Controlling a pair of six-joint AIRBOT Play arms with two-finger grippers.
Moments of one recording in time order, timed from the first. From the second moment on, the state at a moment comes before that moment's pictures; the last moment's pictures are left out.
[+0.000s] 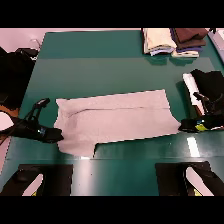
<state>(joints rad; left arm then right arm) -0.10 -0.65 0.67 1.16 -1.43 -1.58 -0.31 -0.84 0.69 -1.25 1.43 1.31</state>
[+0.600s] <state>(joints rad) -0.03 -1.06 0.91 1.26 -1.08 -1.54 -0.16 -1.34 1.18 -1.27 1.34 1.35</state>
